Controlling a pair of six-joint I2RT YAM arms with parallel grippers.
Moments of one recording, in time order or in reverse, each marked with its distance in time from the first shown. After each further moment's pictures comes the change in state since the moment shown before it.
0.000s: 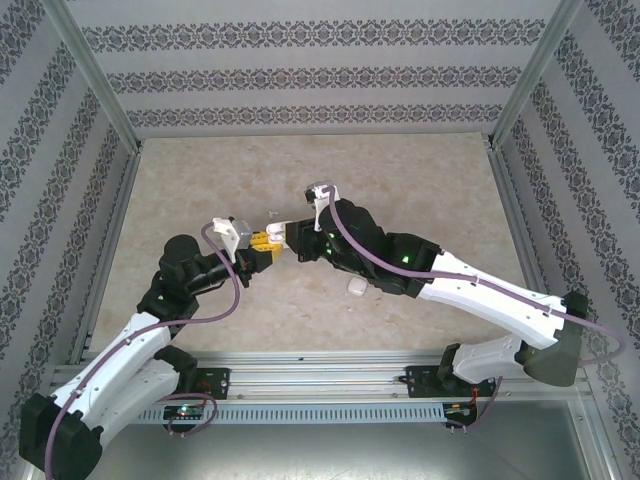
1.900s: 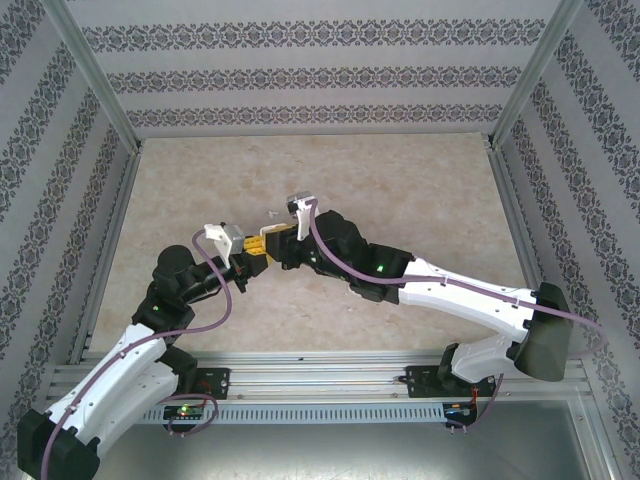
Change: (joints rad) left arm -0.006 -0.099 -0.047 -0.010 -0.061 -0.062; right arm -0.003 0.056 -0.194 0.369 -0.132 -0.018
